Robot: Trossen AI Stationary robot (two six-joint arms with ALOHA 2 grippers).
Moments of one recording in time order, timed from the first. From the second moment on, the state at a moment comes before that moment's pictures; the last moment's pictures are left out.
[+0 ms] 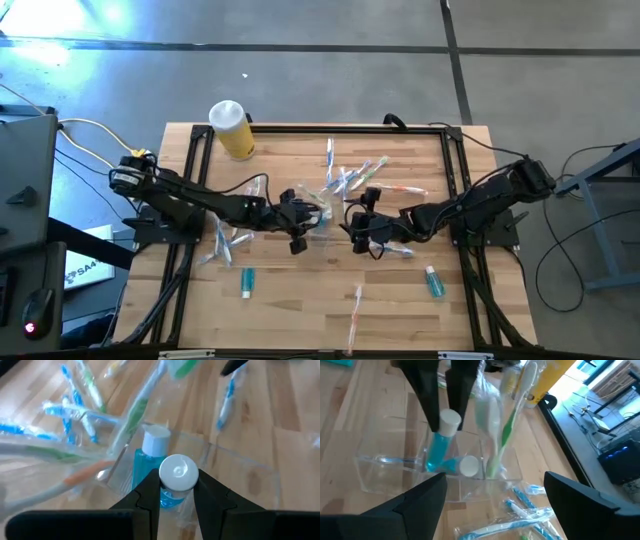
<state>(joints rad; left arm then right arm) -0.14 1.53 0.84 0.06 -0.33 -0.27 0.26 1.50 0.81 0.09 0.64 -0.07</state>
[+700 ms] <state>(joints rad) -0.12 1.58 0.84 0.12 -0.31 -0.32 0.26 1.50 0.81 0.09 0.60 -0.07</state>
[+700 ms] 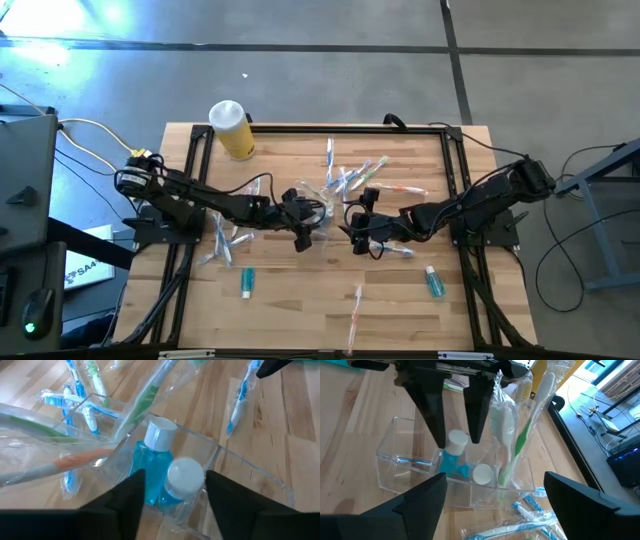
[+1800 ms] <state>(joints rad) -0.37 1.58 1.27 -1.30 -0.27 -0.87 0.28 1.50 0.81 -0.02 0.95 0.01</state>
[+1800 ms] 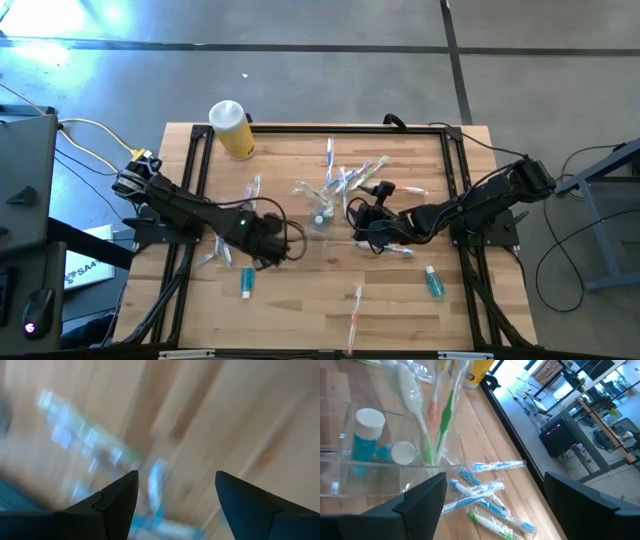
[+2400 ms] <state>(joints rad) -0.22 1.57 0.96 -1.25 -0.17 -0.91 0.28 1.50 0.81 -0.02 0.83 0.08</state>
